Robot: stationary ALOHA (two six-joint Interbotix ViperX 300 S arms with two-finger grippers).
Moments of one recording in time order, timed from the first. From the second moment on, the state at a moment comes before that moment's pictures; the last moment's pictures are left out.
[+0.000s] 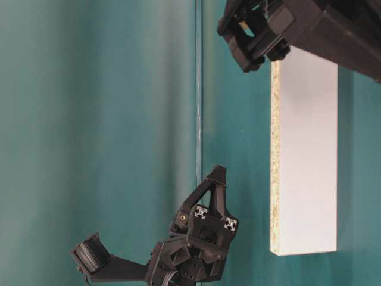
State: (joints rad) left arm 0.28 0.27 0.83 -0.11 -0.78 0.00; right arm 0.28 0.27 0.83 -0.11 -0.78 0.00
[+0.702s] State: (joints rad) left arm 0.20 0.00 0.80 -0.06 -0.32 0.03; right arm 0.28 0.07 0.69 -0.11 -0.12 0.21
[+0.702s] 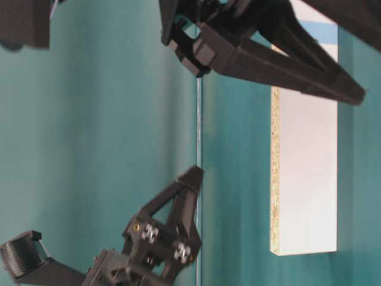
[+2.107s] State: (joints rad) left arm -0.01 0.10 0.81 -0.06 -0.28 0.03; right arm 0.30 0.32 0.14 -0.11 0.61 0.65
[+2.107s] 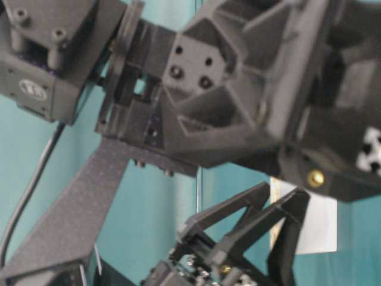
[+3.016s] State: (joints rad) left arm -0.01 0.14 0.82 -0.06 -0.30 0.03; right arm 0.36 0.49 -0.03 -0.06 0.73 0.65
